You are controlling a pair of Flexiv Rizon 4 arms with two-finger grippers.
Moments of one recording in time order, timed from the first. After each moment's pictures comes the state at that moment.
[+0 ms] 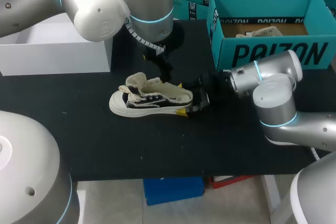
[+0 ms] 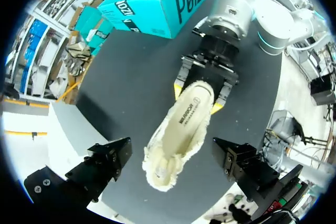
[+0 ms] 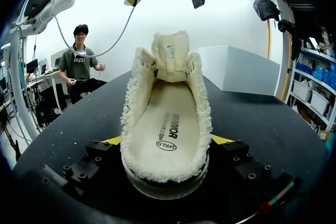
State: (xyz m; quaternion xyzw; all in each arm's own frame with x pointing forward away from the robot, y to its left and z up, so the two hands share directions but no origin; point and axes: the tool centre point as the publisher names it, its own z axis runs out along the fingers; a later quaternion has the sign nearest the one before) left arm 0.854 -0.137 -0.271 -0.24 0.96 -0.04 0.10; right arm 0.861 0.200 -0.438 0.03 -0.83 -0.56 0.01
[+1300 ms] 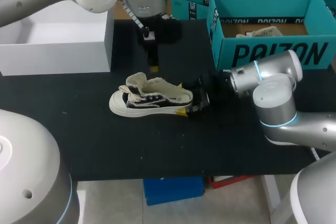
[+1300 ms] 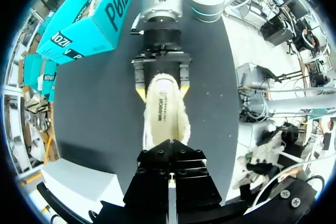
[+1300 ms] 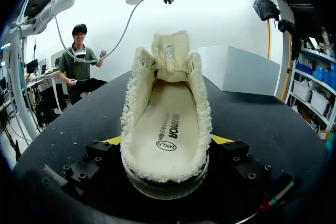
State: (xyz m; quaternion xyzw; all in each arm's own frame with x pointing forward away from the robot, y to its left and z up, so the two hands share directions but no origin) left arm 0.850 -0.135 -0.265 0.00 1.00 -0.04 -0.05; right arm 0.861 0.200 -0.438 0.03 -0.83 -0.56 0.01
